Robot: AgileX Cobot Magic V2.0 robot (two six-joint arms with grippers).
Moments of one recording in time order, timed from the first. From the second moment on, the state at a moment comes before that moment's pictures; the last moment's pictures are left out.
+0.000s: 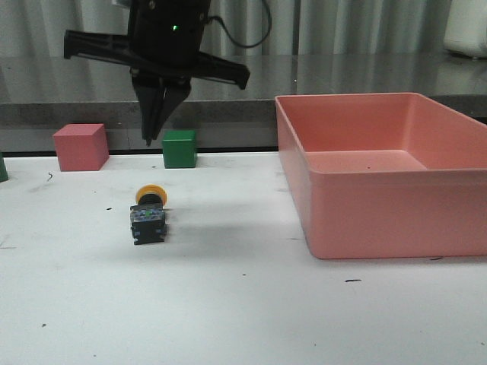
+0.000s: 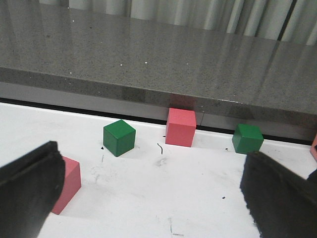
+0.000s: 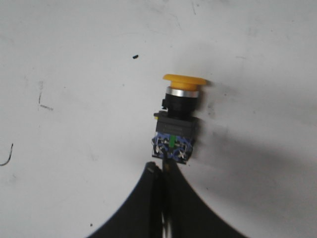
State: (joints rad) left arm 0.04 0.39 -0.46 0.01 0.33 -0.14; right arm 0.71 2.18 -2.14 0.08 1.15 0.48
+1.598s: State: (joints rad) left arm 0.04 0.40 -0.46 0.00 0.33 -0.14; right arm 0.07 0.02 -0.38 -0.04 0.62 0.20
